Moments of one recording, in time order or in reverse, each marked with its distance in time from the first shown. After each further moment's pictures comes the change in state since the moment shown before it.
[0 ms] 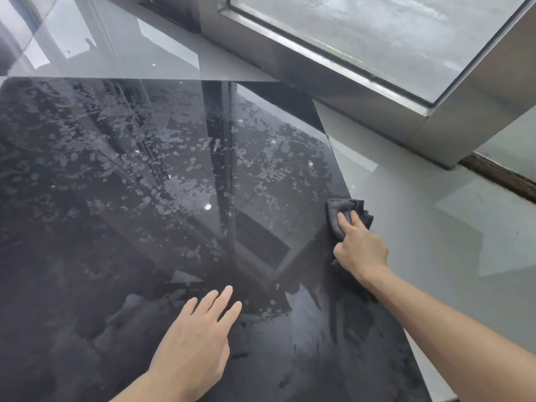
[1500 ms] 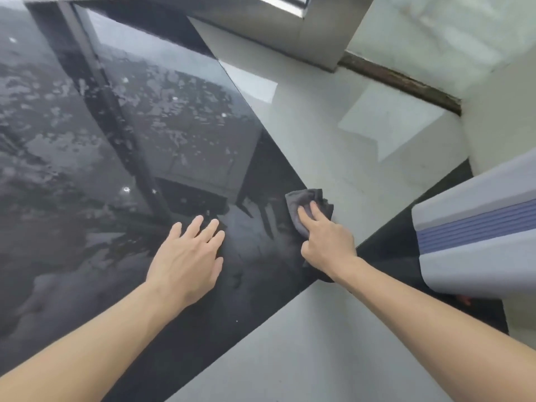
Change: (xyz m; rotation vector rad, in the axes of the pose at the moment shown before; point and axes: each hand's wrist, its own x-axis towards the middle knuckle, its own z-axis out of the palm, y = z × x) left_hand 0.036 0.039 0.008 0.268 -0.129 0.310; right_hand -0.175 0.053 0.030 -0.060 -0.164 0.172
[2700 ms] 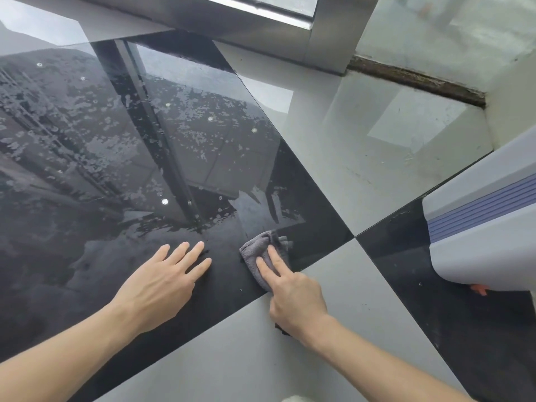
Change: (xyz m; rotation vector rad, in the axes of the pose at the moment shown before) left_hand -0.091 -0.004 0.020 0.195 -0.018 0.167; right_hand -0.110 -0.047 0.057 0.080 -0.045 -0.326
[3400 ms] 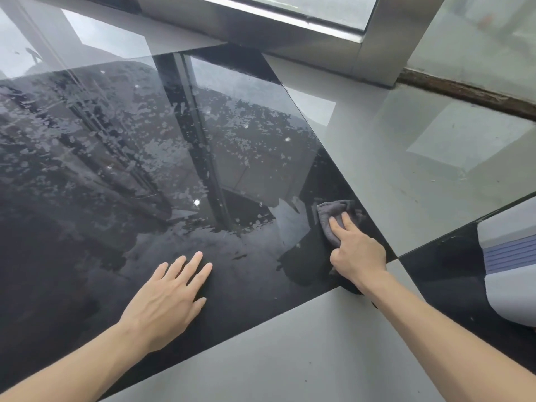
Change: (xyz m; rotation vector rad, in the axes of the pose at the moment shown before) left_hand -0.048 -0.008 -0.004 -0.234 -0.170 -0.277; right_hand 0.069 0.055 -0.048 0.051 0.137 0.246
